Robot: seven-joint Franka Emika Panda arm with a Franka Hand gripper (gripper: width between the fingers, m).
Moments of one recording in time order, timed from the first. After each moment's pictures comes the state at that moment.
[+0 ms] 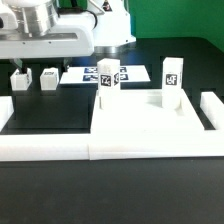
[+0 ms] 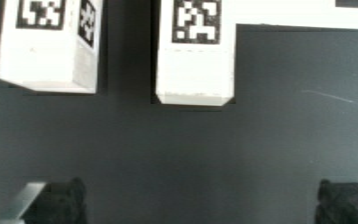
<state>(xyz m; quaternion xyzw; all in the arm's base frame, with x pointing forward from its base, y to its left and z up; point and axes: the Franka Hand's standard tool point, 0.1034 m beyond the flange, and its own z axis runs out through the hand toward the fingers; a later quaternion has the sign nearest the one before) 0.418 -0.146 0.048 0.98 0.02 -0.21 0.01</state>
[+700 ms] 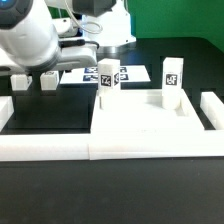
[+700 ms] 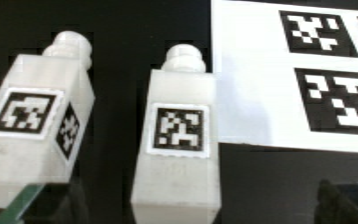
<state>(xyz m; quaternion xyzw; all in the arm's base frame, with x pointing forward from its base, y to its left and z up) 0.391 -0.140 0.033 0.89 0.03 -0.46 -0.02</state>
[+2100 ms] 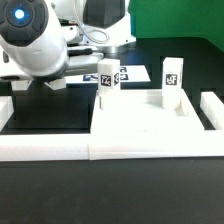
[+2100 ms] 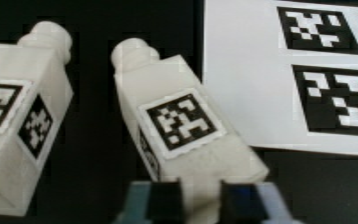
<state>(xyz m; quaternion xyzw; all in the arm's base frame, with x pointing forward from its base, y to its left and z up) 0.386 -0.133 0.020 0.88 0.03 -0.47 -0.02</state>
